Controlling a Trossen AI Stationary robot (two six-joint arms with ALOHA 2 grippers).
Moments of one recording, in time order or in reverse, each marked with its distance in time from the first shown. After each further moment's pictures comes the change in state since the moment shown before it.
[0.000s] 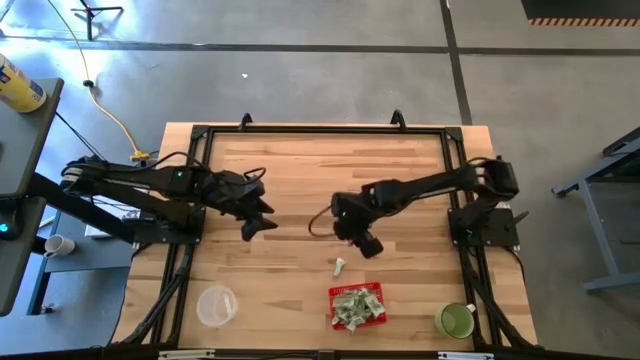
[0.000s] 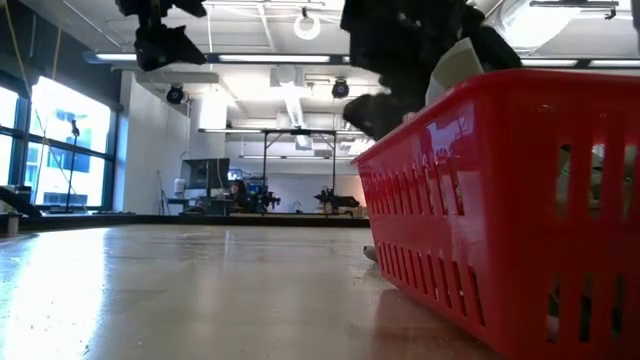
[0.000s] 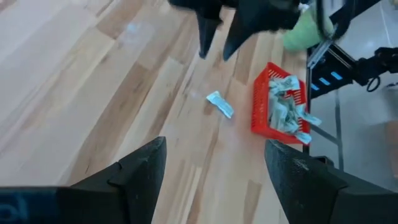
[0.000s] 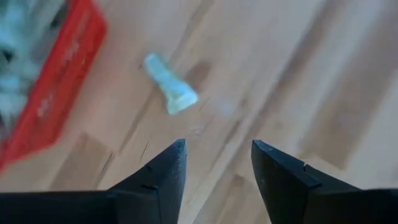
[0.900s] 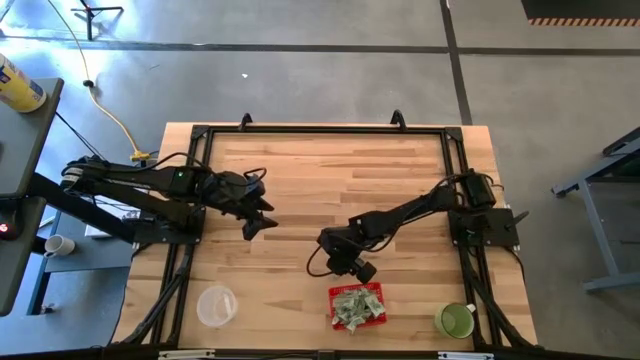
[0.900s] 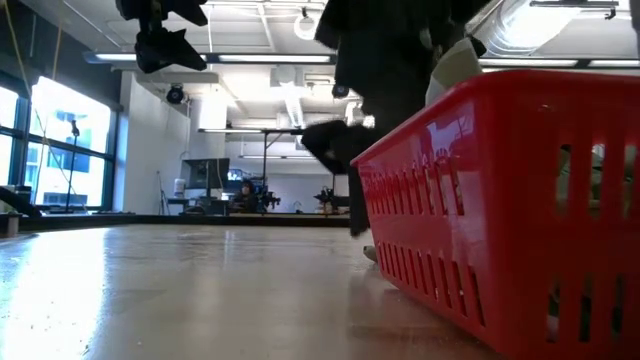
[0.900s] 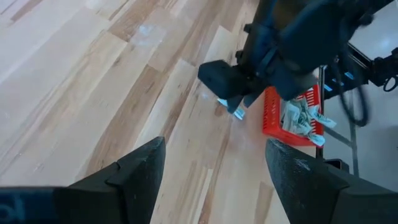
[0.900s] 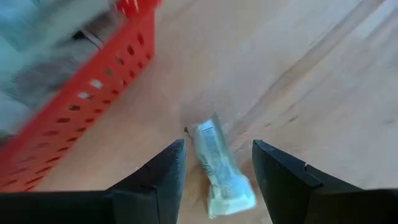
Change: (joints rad) left arm 0.000 0.002 0.000 -0.011 -0.039 0.018; right arm 0.156 0.210 0.000 0.265 -0.024 -0.167
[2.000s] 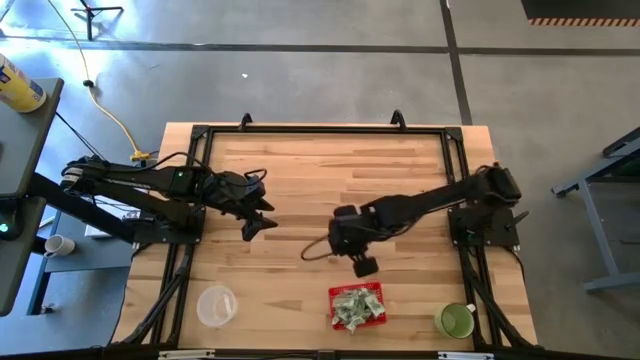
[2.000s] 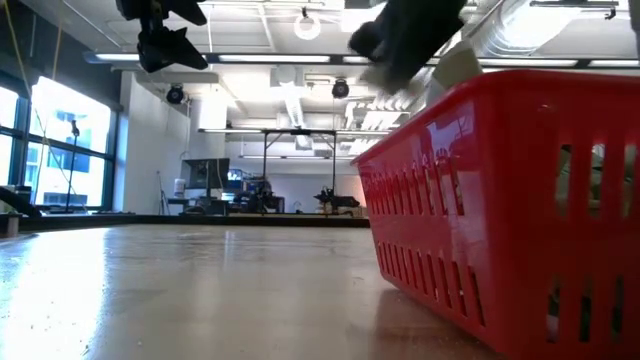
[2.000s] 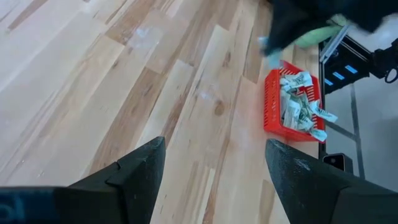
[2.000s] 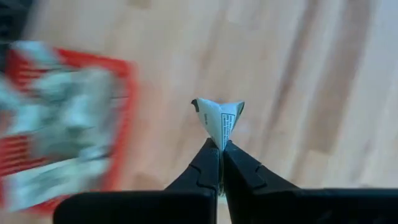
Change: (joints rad) left arm 0.000 0.000 0.001 0.002 0.007 0.045; right arm 0.041 -0.181 0.251 -0.471 0.251 0.492
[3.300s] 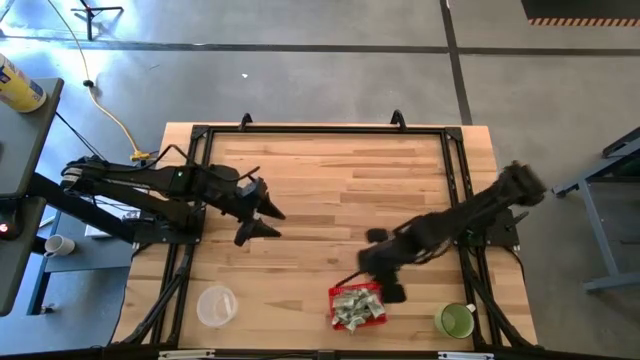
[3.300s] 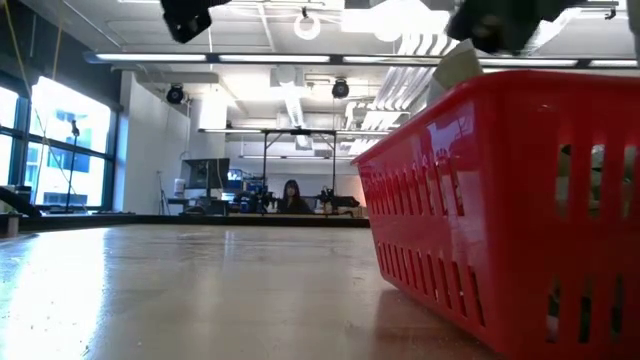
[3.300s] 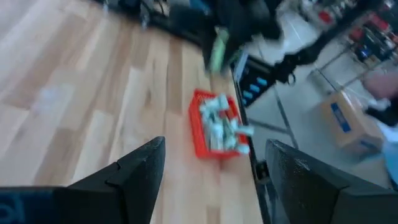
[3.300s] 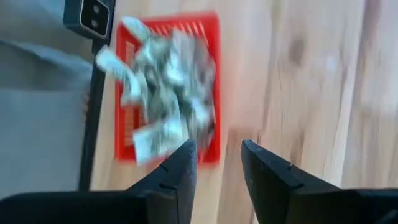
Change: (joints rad) left arm 0.000 -0.003 0.001 0.259 0.222 0.108; right arm 0.212 -0.186 -0.165 0.004 -0.033 0.412
